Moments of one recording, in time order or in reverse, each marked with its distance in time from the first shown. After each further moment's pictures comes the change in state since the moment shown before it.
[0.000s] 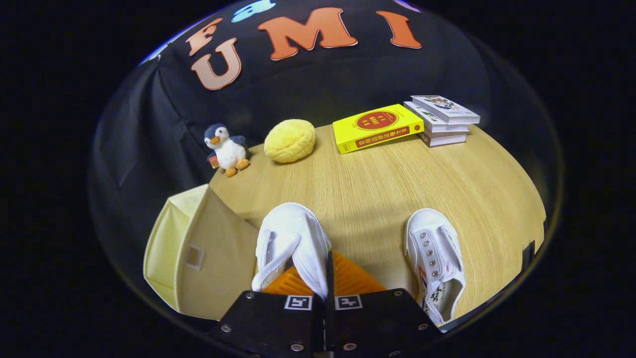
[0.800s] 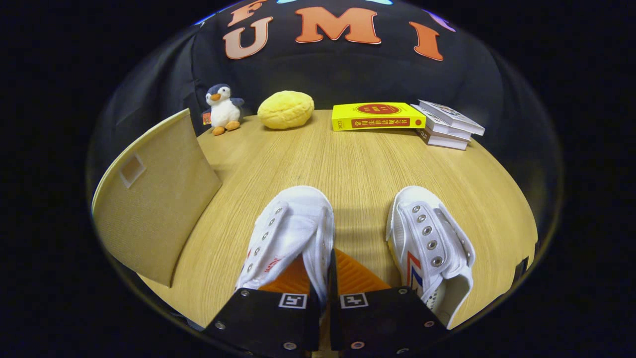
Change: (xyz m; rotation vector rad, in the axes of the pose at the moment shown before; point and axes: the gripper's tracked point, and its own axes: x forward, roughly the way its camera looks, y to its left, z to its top) arm 0.060 -0.075 -0.072 -0.268 -0.047 -0.103
